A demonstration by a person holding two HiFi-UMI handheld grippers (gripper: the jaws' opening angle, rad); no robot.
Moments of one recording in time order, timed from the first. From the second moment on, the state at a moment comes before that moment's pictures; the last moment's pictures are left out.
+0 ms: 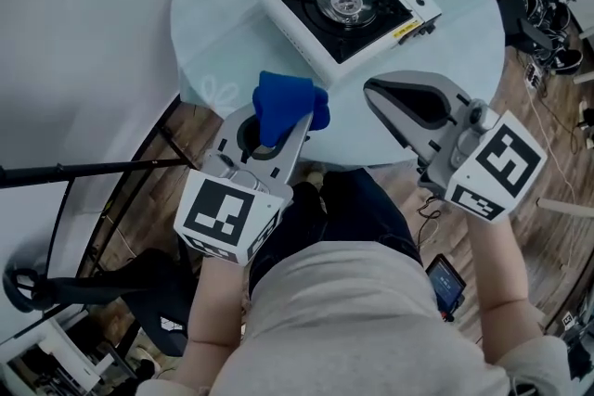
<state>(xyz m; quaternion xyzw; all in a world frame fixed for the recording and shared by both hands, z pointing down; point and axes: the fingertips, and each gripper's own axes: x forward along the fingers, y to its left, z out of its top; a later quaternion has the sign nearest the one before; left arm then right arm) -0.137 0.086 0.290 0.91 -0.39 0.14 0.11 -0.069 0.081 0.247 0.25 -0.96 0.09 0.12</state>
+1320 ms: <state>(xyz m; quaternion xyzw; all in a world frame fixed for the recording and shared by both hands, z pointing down) -0.130 0.125 0.297 0.92 -0.34 0.13 0.12 -0.081 0.113 0.262 0.32 -0.93 0.17 0.05</state>
